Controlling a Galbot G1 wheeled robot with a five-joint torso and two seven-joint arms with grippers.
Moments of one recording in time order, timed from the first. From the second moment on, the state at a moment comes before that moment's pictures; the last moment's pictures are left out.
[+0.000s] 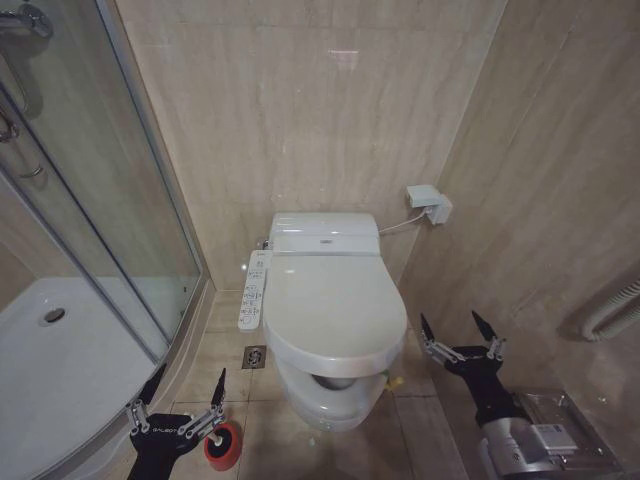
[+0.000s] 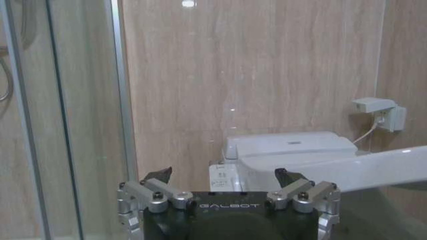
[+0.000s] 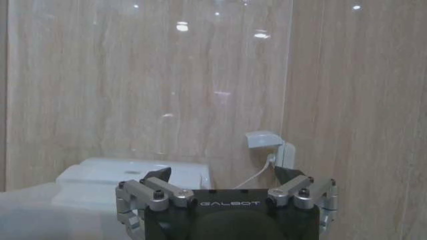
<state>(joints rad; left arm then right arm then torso) 2.12 -1.35 -0.60 -2.50 -0.12 -0.17 -0.06 -1.79 1.36 0.73 2.35 0.23 0.08 0.03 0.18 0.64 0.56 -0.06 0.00</state>
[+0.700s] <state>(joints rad) 2.12 -1.35 -0.60 -2.50 -0.12 -0.17 -0.06 -1.75 1.44 0.99 2.21 0.50 0.08 -0.43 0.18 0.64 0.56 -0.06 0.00</state>
